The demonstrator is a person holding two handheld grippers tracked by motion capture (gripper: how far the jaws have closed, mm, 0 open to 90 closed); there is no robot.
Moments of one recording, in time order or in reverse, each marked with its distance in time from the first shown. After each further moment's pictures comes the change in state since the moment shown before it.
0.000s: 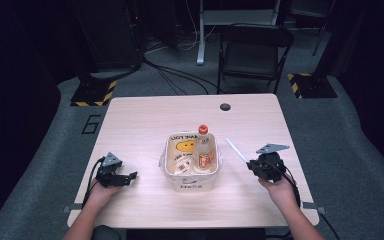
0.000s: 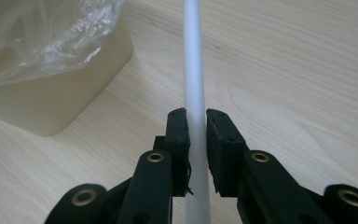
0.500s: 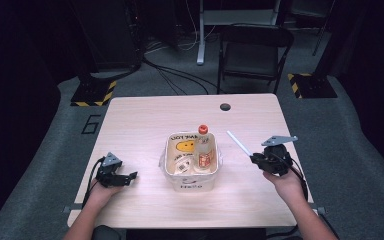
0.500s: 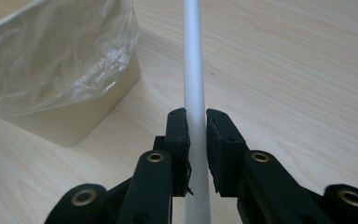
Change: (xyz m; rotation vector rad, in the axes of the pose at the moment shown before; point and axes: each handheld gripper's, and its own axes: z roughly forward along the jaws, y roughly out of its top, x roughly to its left) left arm 0.000 0.000 0.000 -0.001 -0.001 0.000; right arm -0.006 0.024 -0.031 -0.029 0.022 -0.022
